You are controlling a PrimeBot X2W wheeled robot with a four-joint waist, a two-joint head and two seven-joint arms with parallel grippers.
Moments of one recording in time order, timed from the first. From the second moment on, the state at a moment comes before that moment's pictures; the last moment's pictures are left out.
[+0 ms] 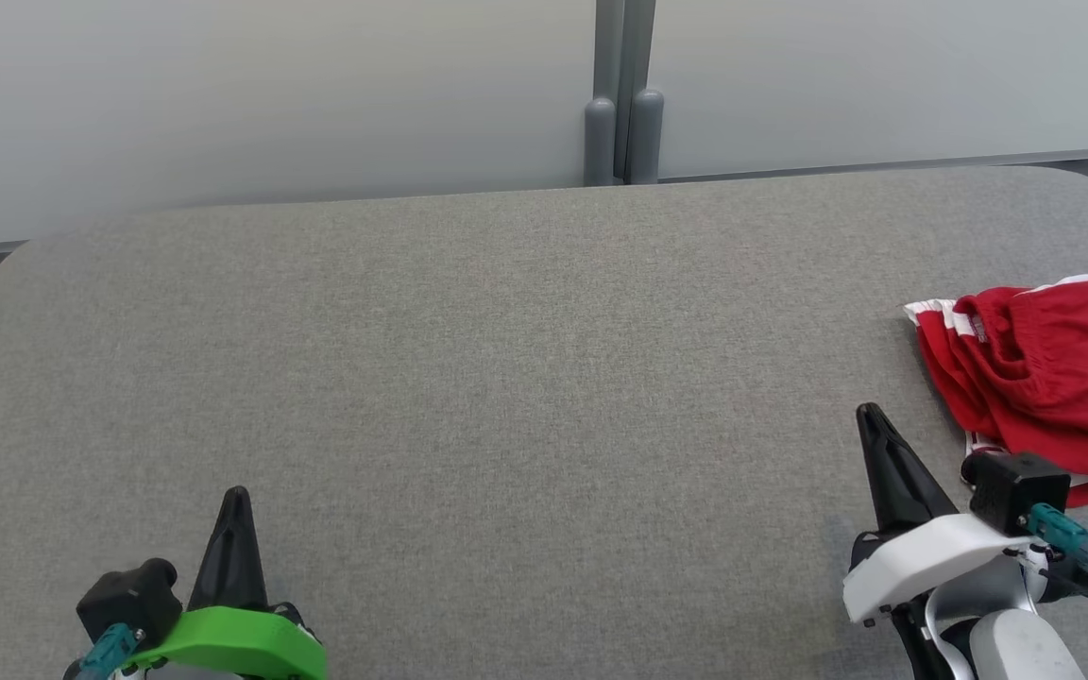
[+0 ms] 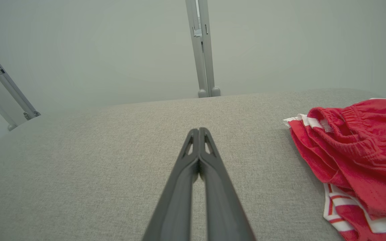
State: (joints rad) left arm 0.00 0.24 -0.29 0.17 -0.59 0.19 -0.24; right arm -0.04 -0.04 0.01 0.09 0.19 0.13 -0.06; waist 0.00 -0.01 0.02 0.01
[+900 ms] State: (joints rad) left arm -0.03 0.18 -0.17 0.20 -0.94 0.09 -0.13; right arm -0.05 -0.05 -0.03 0.14 0.67 0.13 0.00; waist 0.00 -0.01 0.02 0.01
